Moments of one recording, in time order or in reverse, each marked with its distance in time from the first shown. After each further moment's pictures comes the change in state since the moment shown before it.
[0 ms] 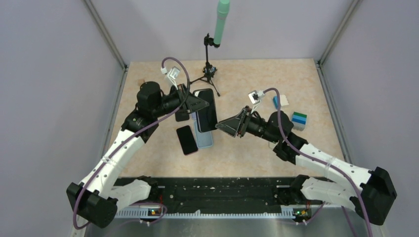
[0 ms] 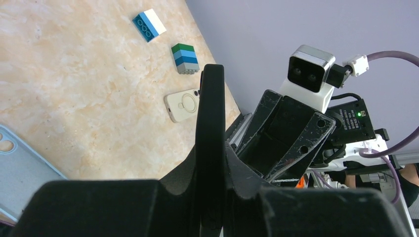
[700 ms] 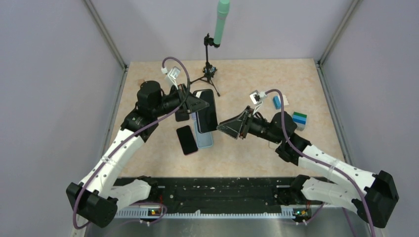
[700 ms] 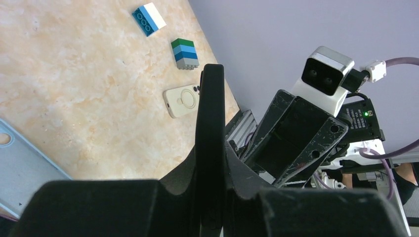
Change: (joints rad) left arm 0.000 0.005 0.023 -0.047 0.003 0.000; right arm 0.000 -0.038 0.006 -0.045 -0.032 -0.071
